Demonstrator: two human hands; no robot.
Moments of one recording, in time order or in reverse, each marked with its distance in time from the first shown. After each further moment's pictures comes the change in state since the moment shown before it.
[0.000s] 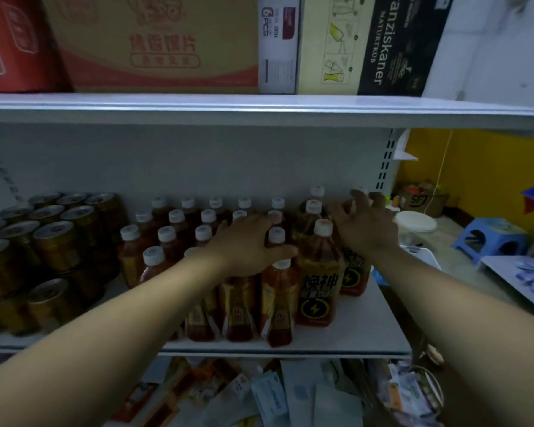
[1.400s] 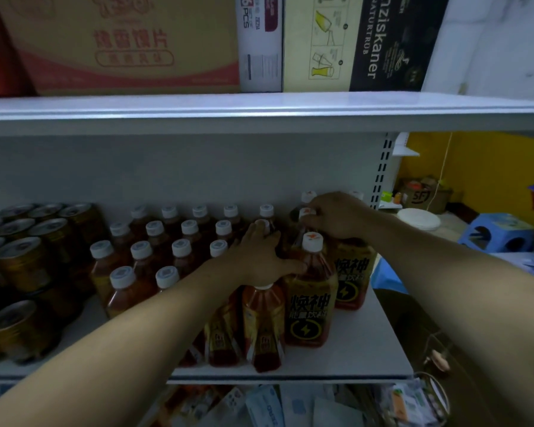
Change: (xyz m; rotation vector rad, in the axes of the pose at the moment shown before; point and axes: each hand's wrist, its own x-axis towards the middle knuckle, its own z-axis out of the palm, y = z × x) left_hand 0.052 0.027 0.026 -0.085 -0.193 -0.099; right_hand 0.062 -0.017 -0.012 -0.258 -0.376 -0.477
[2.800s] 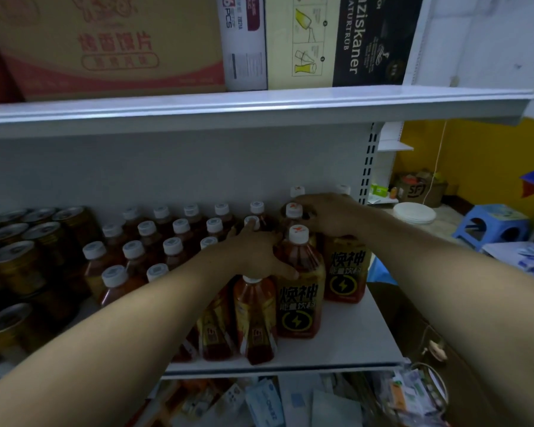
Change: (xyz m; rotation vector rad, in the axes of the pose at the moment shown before) left_hand 0.001 0.015 -0.007 0.210 -0.083 0.016; right_hand -0.014 0.006 0.002 0.068 -0.089 0.017
